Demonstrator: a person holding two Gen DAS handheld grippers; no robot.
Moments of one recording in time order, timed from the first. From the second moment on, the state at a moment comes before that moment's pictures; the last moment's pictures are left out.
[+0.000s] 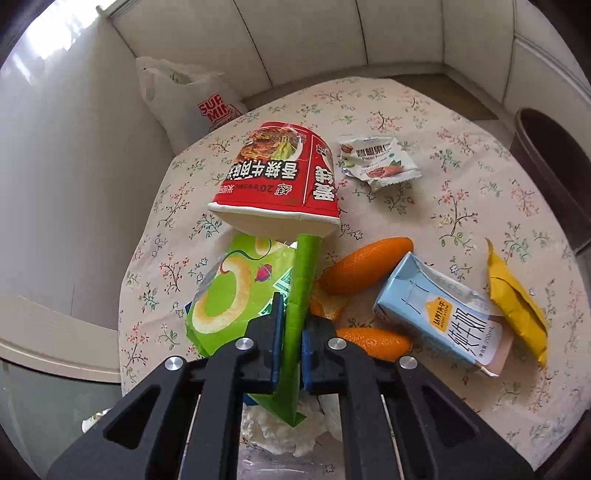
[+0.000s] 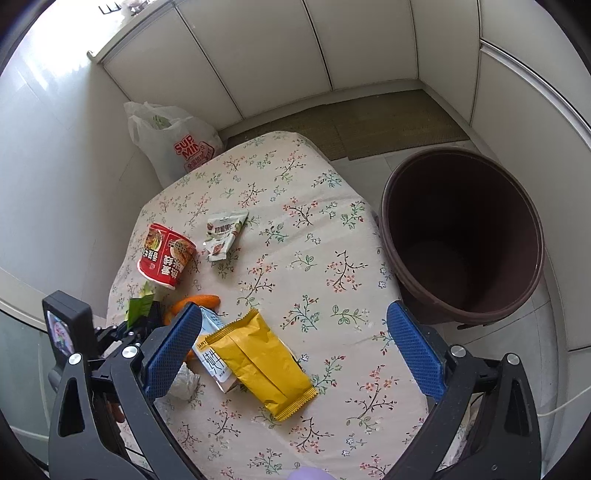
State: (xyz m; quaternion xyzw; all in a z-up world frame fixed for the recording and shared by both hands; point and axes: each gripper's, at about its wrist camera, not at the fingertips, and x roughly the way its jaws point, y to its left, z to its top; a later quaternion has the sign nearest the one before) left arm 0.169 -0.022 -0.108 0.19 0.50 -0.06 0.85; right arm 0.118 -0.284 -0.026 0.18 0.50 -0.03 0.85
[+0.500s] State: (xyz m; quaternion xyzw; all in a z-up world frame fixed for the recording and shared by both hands) left arm 0.084 0.042 -0.007 -0.08 0.38 -0.12 0.92; right arm 0.123 -0.213 -0.076 0.05 0.56 0.03 0.83
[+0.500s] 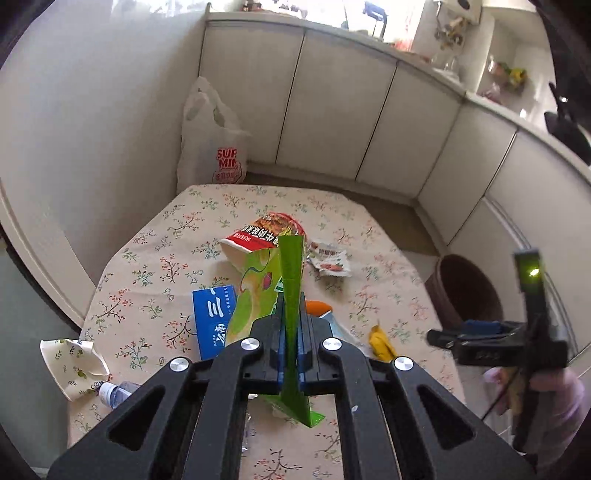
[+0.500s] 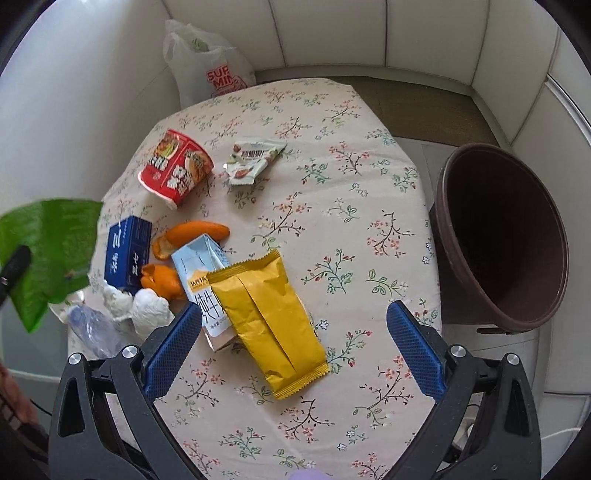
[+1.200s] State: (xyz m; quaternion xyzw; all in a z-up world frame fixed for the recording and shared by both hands) left arm 0.075 0.068 -0.004 -0.09 0.38 -0.15 0.91; right arm 0.114 -0.174 -0.159 -0.13 0.63 0.04 0.76
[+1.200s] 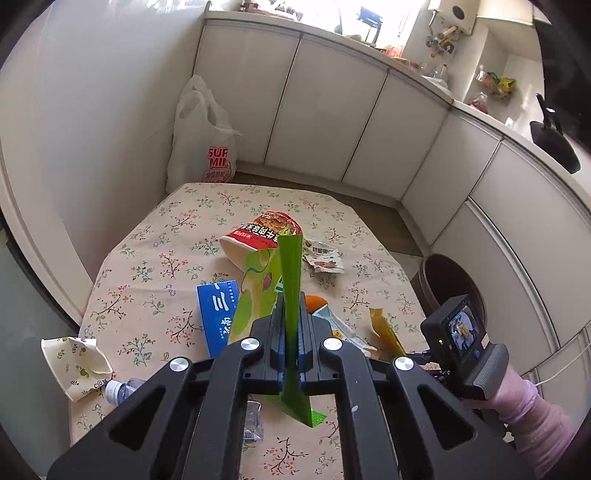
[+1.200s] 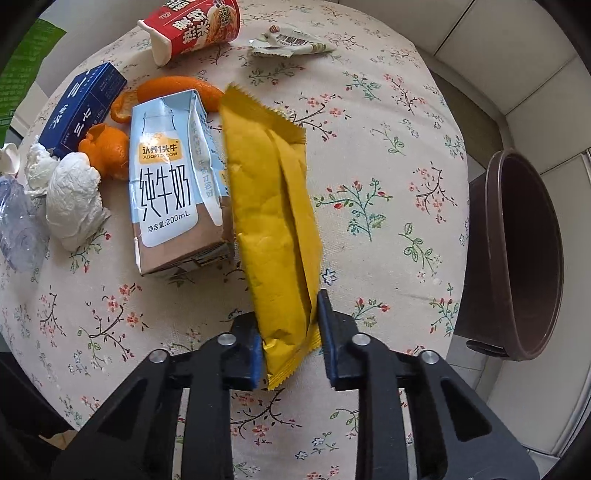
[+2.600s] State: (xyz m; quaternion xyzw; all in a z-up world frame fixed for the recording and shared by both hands) left arm 0.104 -0.040 -0.028 -0.07 0.39 -0.19 0.90; right arm 0.110 -0.401 -0.038 0.09 0.38 -0.29 0.88
